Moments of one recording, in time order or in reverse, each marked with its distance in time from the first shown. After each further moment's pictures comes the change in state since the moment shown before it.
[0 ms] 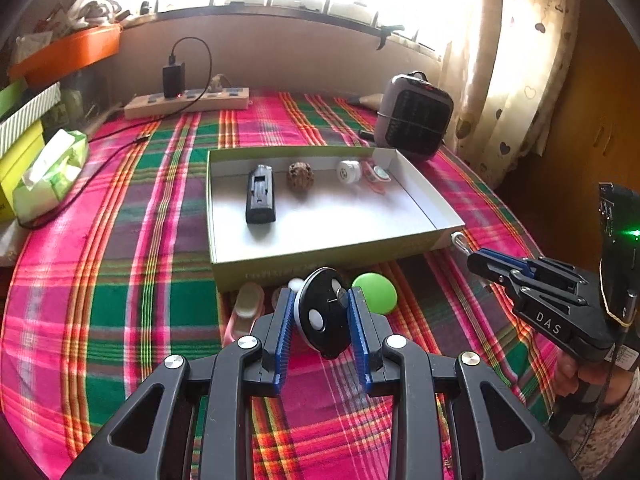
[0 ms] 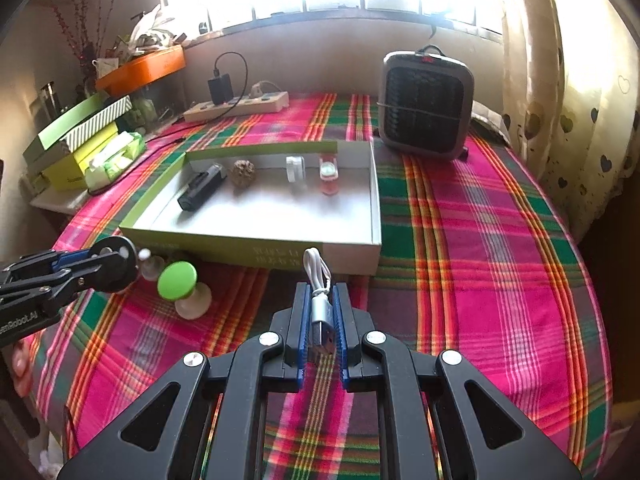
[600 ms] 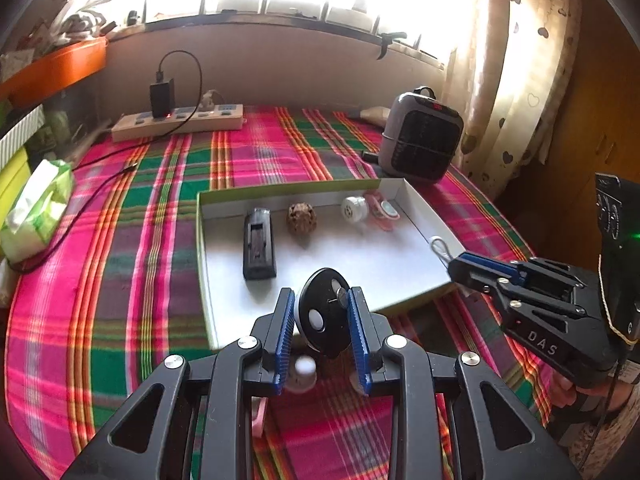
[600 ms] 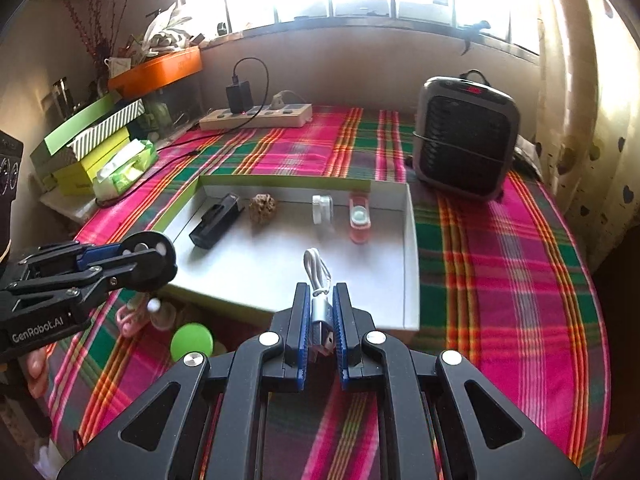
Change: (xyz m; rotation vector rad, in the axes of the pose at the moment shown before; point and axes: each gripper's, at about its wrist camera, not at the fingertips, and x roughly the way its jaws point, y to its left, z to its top) left arm 0.023 0.005 0.041 0.017 -0.016 -0.007; right arm 0.028 0.013 0.043 -0.055 -0.001 0.054
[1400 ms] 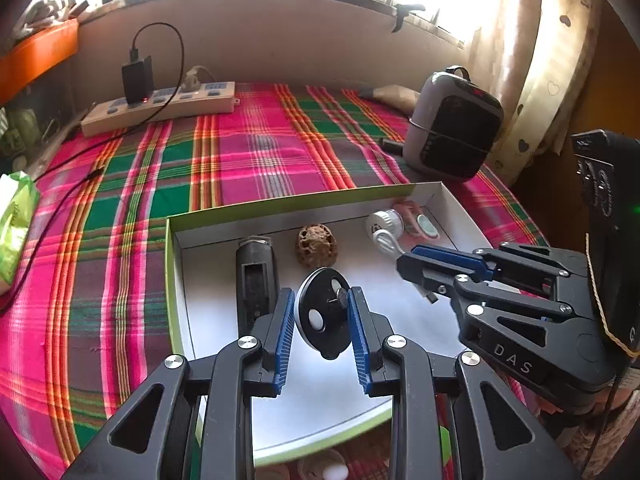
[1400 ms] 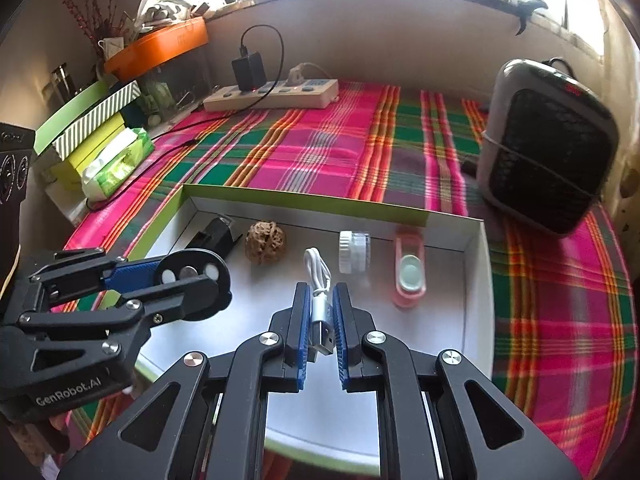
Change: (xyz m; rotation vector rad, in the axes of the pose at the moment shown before) left arm 0.067 0.016 0.038 0.002 0.102 -0.004; right arm 0.077 0.003 0.044 -0.028 0.109 0.096
